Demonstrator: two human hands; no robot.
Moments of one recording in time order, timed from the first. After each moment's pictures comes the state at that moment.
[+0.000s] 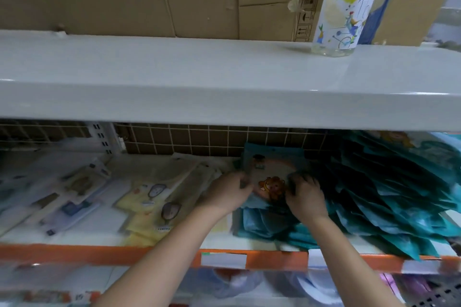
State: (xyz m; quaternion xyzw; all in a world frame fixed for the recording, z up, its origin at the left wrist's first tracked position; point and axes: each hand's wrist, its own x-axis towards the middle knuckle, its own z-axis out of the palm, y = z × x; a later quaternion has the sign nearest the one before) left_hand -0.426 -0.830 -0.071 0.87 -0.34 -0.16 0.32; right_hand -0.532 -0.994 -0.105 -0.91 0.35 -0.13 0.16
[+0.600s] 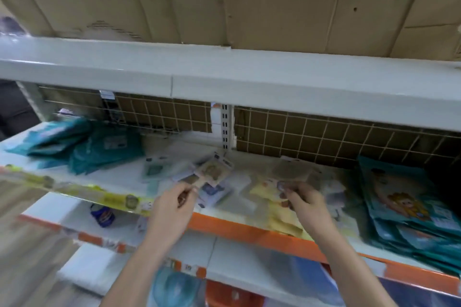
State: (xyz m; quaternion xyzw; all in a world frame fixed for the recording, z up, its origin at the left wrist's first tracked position) left_hand -0.360 -0.432 -0.054 0.89 -0.13 0.06 0.44; right_hand -0.438 -0.692 -0.062 -0.79 0.21 -0.16 0.56
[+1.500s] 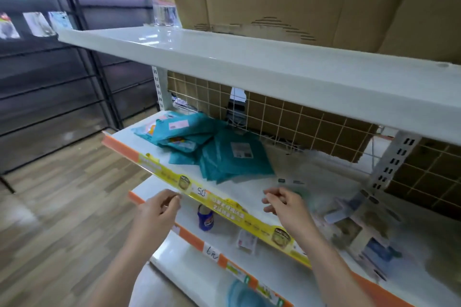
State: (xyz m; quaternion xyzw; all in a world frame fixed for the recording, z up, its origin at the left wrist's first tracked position) left_hand -0.211 -0.075 -0.073 0.87 0.09 0.06 0.48; right_hand -0.188 -0.349 -0.087 -0.79 0.10 0.01 0.60
